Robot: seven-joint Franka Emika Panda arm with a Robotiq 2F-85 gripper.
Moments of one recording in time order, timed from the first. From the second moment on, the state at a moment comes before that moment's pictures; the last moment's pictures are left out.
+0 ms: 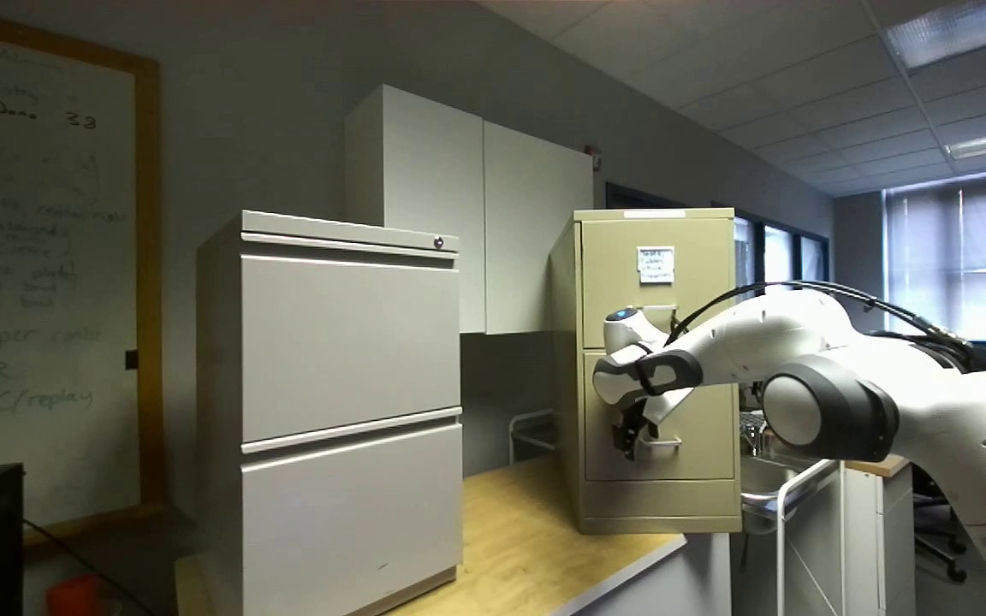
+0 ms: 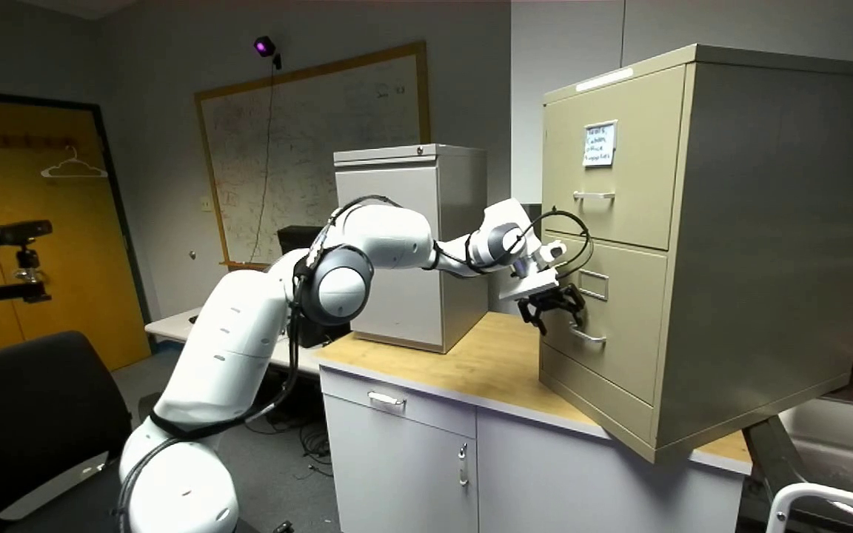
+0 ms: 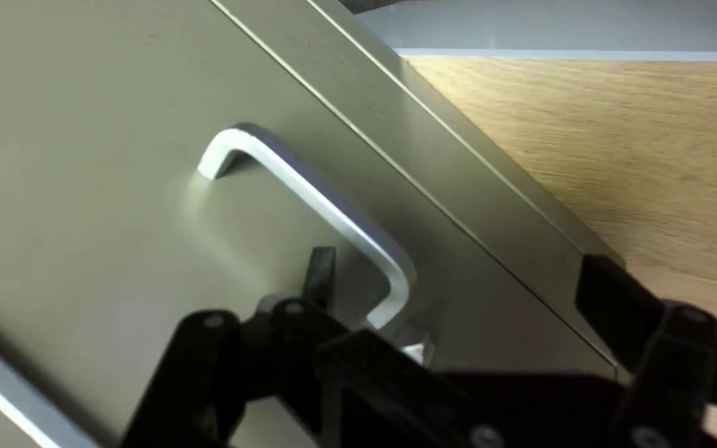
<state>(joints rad) -0.23 0.53 -0.15 -1.25 -0.30 2.09 -0.26</state>
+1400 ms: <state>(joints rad) -0.27 0.60 -0.15 -1.13 -0.28 2.04 -0.33</state>
